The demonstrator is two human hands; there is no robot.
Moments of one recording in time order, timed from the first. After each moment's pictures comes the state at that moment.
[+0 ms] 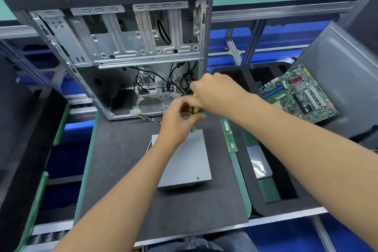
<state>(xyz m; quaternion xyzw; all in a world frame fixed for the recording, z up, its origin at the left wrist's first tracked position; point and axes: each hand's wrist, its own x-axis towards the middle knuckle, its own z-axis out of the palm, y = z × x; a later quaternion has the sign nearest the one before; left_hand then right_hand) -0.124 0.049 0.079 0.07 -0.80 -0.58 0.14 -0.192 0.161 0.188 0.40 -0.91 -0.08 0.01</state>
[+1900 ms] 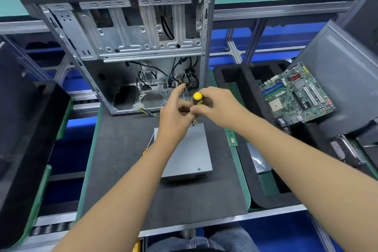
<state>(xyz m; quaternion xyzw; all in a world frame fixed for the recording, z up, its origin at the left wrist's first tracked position) -0.103 0.049 0.084 0.08 -0.80 -0.57 0.17 -0.167 0.191 0.140 0.31 -0.89 0.33 -0.09</state>
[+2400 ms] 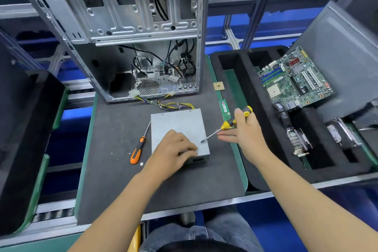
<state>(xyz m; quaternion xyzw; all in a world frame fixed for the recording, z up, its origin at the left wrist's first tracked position) -0.012 0.048 0.015 -0.11 -0.92 -0.37 0.11 -0.102 0.253 0.063 -0.12 -0.67 0.71 -0.15</state>
